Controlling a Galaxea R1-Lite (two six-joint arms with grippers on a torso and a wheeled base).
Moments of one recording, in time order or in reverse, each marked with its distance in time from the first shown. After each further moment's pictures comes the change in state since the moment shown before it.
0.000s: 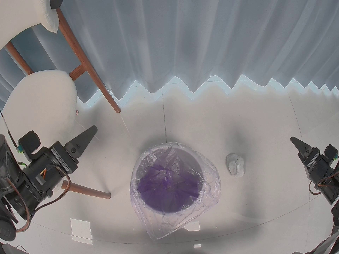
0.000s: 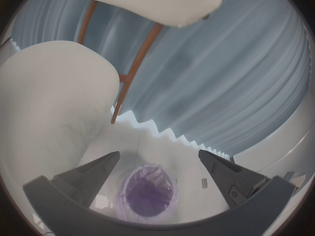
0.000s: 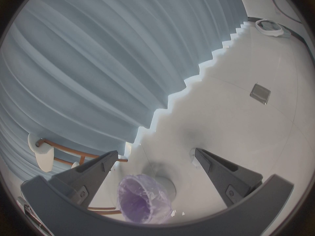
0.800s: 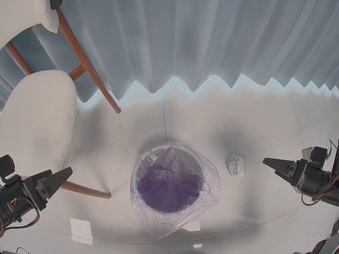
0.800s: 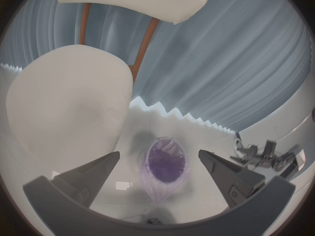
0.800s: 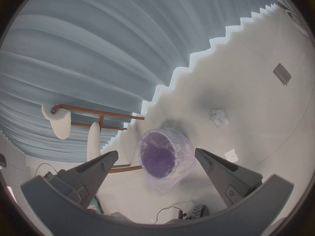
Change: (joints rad) left arm 0.061 -0.392 -0.069 0.676 -0.132 0.104; right arm 0.380 -0.229 -0.279 0.738 0.001 0.005
